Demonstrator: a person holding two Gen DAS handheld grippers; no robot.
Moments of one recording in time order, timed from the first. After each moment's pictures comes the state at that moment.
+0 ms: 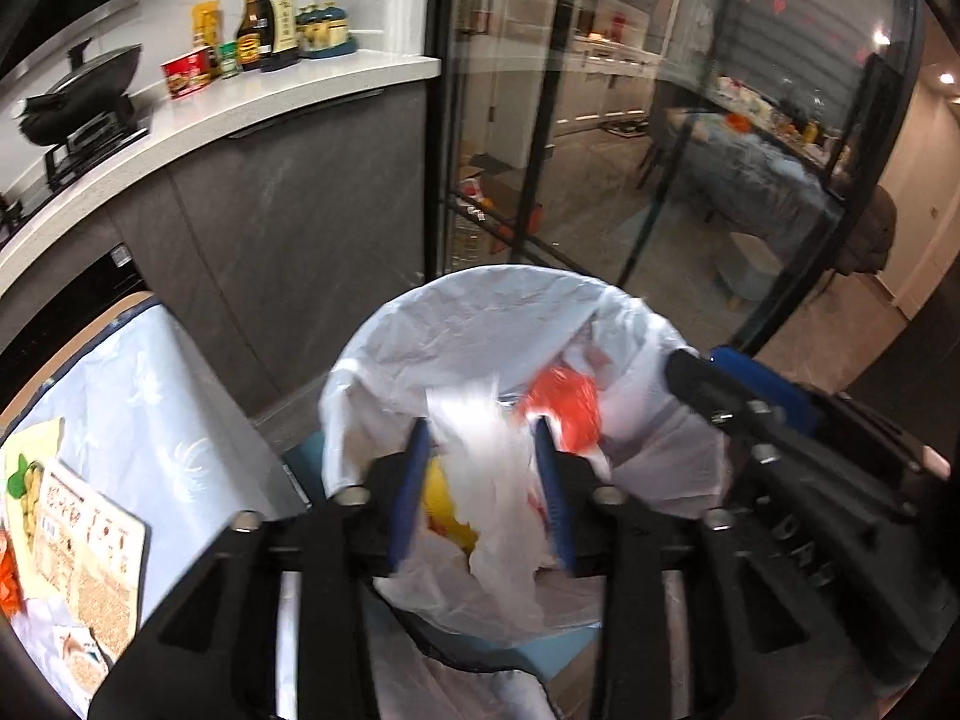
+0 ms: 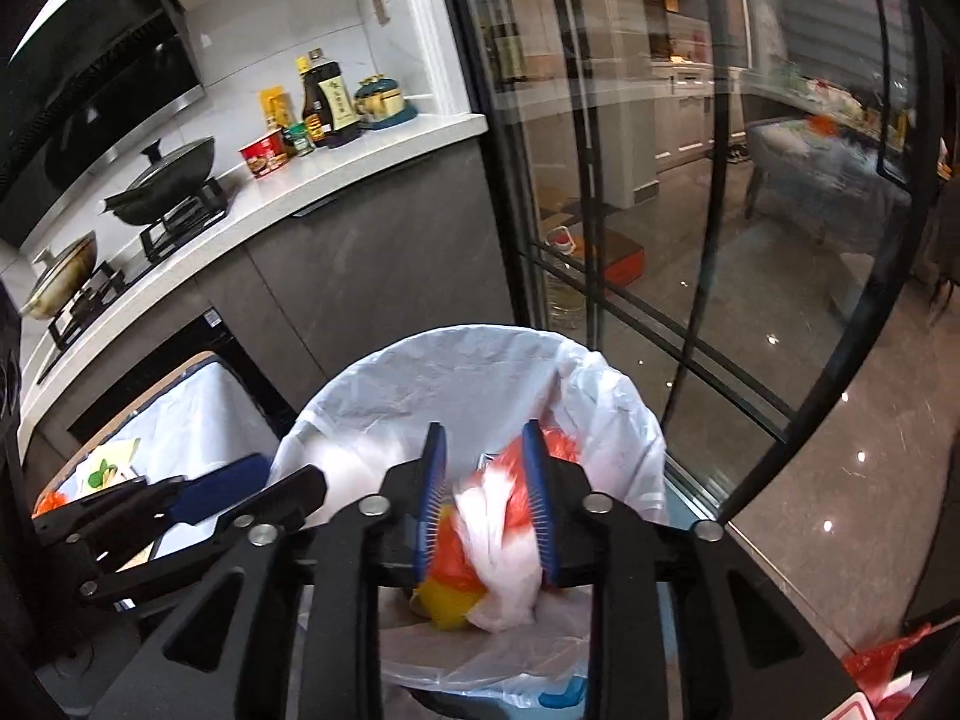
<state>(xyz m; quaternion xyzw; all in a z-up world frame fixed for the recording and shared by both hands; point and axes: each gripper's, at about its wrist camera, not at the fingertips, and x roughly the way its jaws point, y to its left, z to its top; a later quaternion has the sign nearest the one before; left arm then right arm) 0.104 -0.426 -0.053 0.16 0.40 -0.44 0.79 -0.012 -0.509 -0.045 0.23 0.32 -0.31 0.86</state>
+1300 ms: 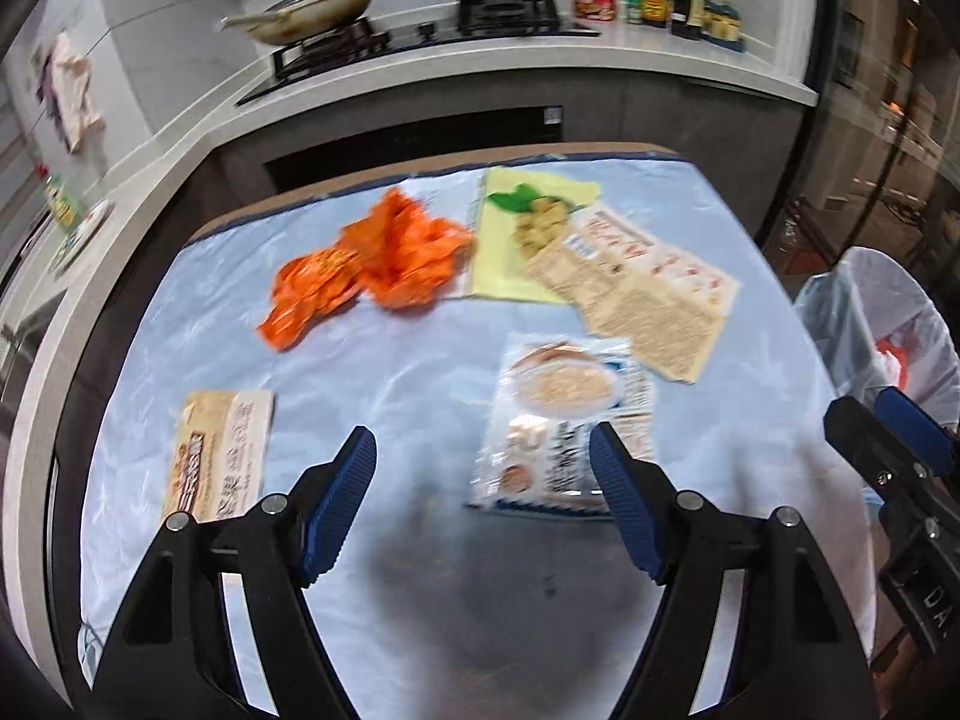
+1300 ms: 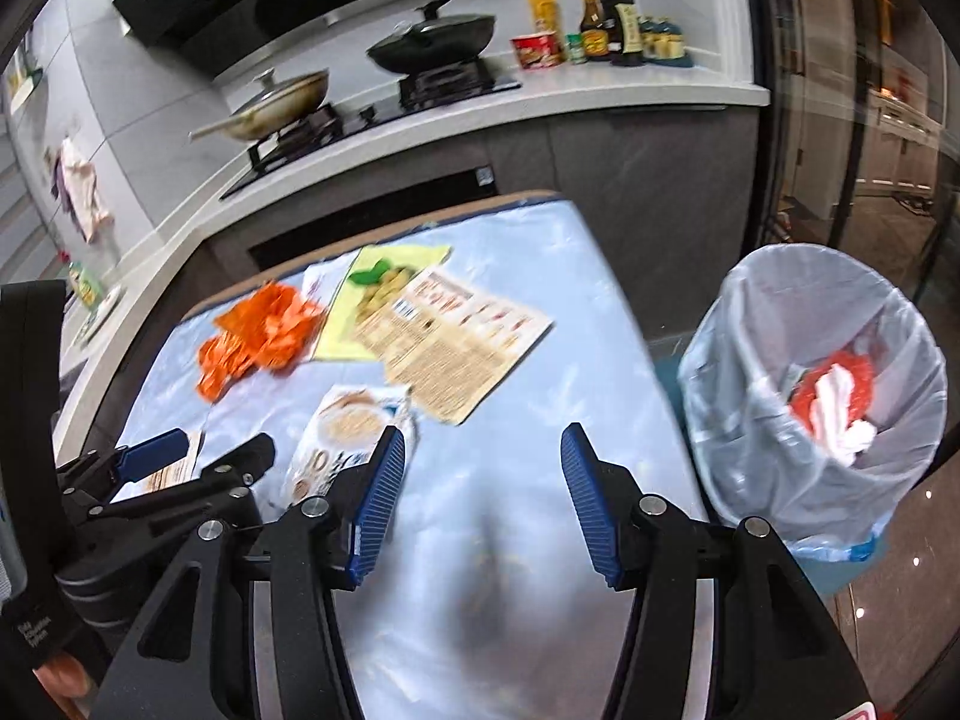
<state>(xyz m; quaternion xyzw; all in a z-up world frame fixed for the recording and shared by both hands) 0.141 -0.092 -0.048 0.11 0.45 -0.09 0.88 0.059 -0.249 -0.040 0.17 0.39 -0.08 0.90</state>
